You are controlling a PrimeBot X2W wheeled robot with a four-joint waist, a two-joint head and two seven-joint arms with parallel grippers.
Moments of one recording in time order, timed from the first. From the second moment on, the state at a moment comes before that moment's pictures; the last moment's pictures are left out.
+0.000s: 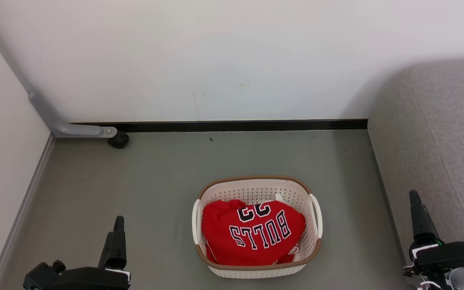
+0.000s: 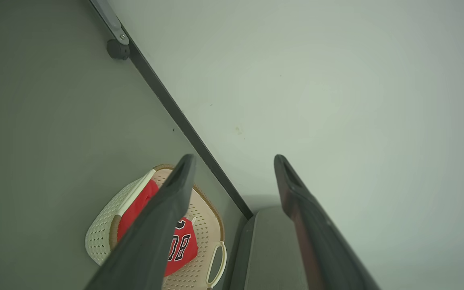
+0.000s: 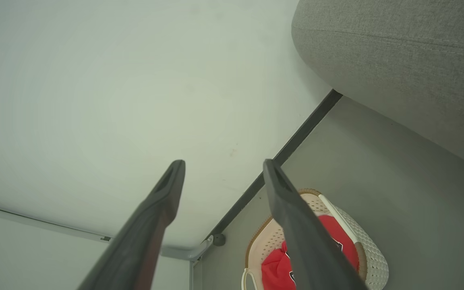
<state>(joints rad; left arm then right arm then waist) -0.10 0.06 -0.06 0.42 -1.23 -0.12 -0.08 -0.10 -0.11 0.04 0.35 1.12 0.11 -0.08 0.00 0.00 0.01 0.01</state>
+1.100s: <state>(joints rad) -0.14 0.12 -0.14 0.48 -0.65 -0.10 -0.20 -0.16 -0.22 0.25 0.39 0.48 0.09 -0.20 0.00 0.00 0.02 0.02</state>
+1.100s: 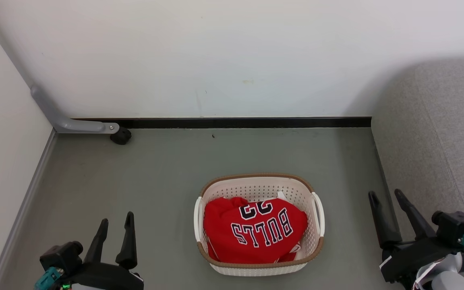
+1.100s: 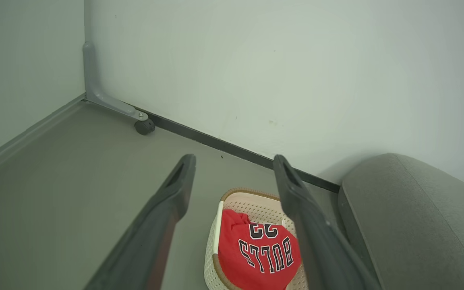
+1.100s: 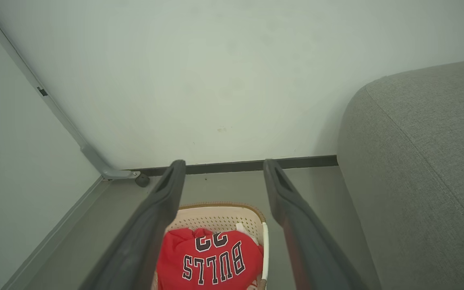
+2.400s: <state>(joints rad) -0.16 0.11 -0.12 0.50 -0.41 -0.12 -0.25 -0.15 -0.22 0.25 0.42 0.27 0.06 -0.25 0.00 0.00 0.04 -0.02</state>
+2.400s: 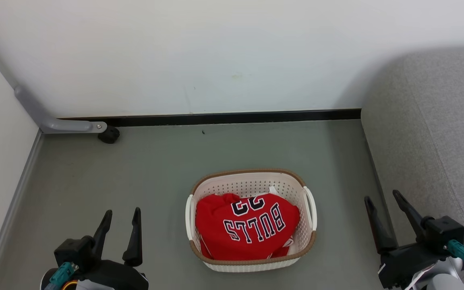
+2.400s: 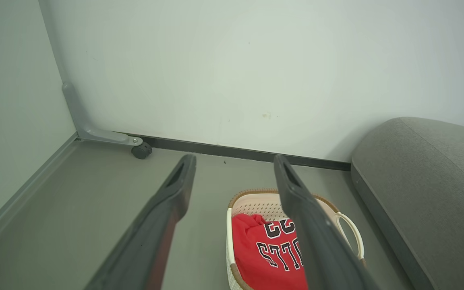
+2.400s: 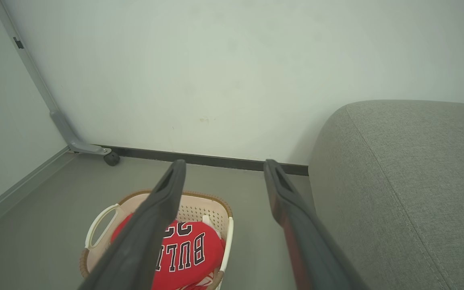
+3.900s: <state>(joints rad) -0.51 0.13 -0.38 0.45 -0.25 -0.13 -0.22 -0.33 -0.11 0.21 0.32 0.21 0.07 -0.25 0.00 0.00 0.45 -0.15</state>
